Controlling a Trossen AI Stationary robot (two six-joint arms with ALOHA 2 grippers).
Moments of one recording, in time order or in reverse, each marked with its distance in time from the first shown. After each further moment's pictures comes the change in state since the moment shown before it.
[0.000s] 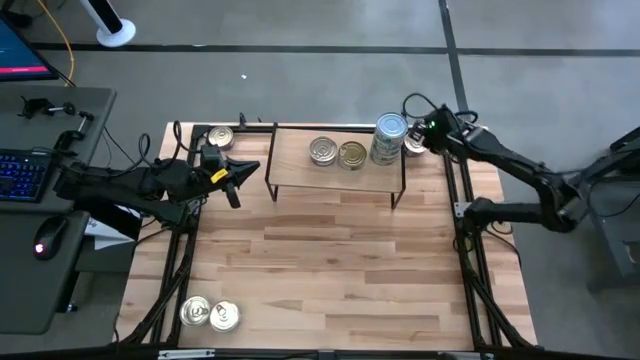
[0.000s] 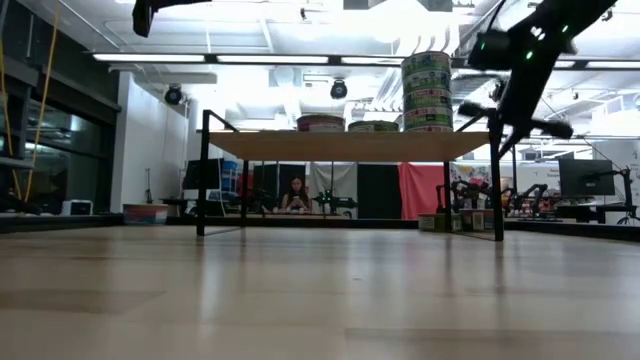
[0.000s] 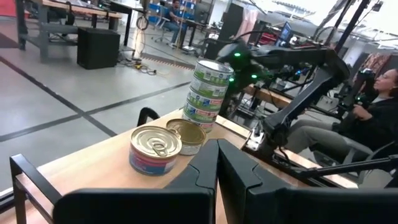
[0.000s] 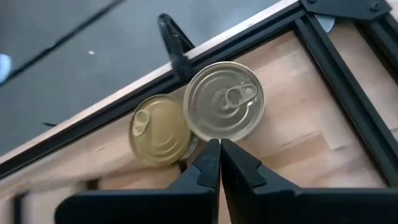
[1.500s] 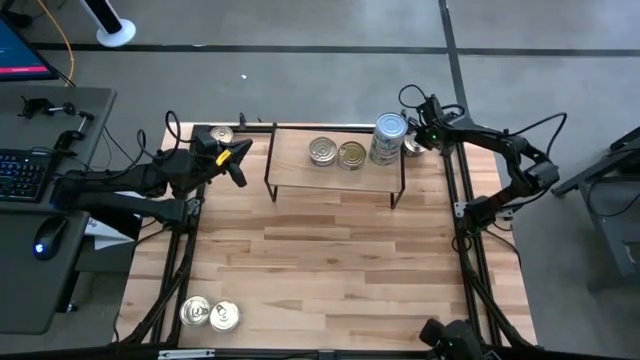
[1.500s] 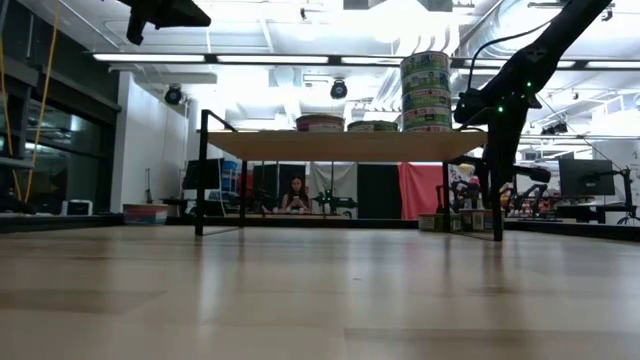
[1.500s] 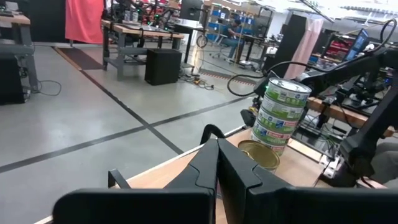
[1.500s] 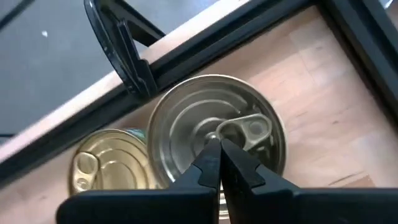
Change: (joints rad) left arm 0.163 0.003 0.000 -0.001 -0.108 0.079; right arm -0.198 0.379 0.023 0.222 -0.153 -0.078
